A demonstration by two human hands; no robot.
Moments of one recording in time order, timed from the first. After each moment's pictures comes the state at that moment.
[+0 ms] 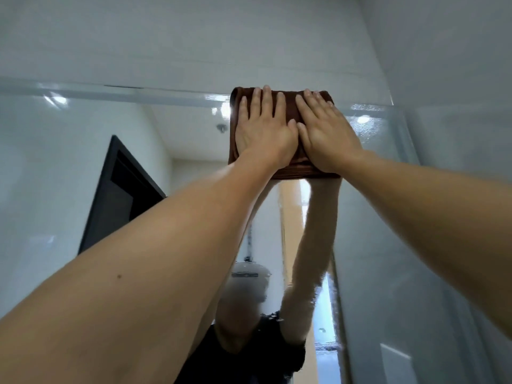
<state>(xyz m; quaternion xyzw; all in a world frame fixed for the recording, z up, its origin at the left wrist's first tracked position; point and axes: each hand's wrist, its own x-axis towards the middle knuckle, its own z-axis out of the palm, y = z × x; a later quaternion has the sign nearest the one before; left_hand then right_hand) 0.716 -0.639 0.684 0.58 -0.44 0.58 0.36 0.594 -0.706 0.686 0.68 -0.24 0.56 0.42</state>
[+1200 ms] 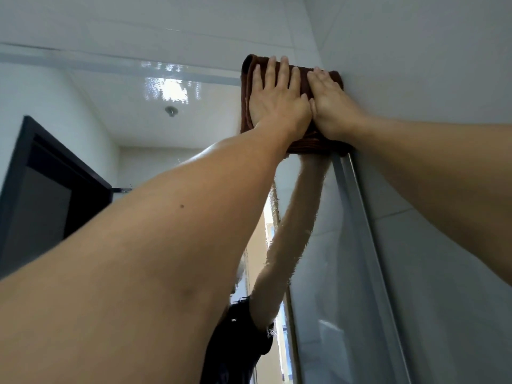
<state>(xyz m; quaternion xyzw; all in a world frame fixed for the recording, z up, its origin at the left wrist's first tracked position) 0.584 -0.717 0.697 0.55 -0.49 0.60 0.32 0.467 -0.760 0.694 0.71 -0.31 0.55 0.31</state>
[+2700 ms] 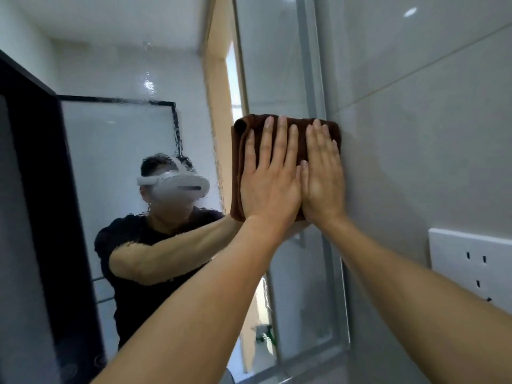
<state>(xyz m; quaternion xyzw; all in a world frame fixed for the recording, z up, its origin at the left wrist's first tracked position) 0.592 -0.711 0.392 0.50 -0.58 0.54 0.35 0.491 -0.768 0.376 0.63 -0.31 0.66 0.26</state>
